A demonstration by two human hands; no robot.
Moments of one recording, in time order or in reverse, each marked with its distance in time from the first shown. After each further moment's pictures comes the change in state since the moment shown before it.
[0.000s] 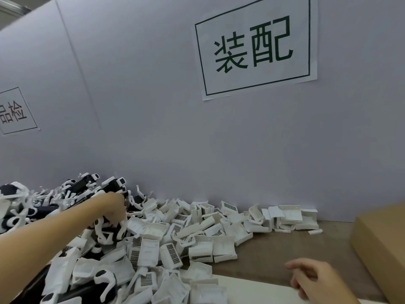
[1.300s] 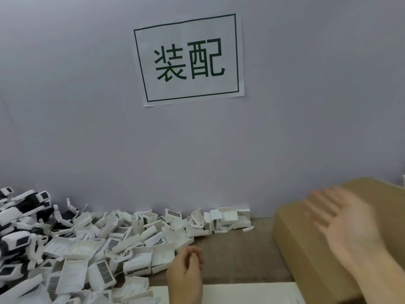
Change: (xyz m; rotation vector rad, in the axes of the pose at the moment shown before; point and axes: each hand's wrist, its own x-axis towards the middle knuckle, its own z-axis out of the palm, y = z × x) left_hand -0.106 0.302 0.035 -2.096 0.425 0.430; right_hand -0.023 -0.077 -0.149 0.851 0.482 -0.186
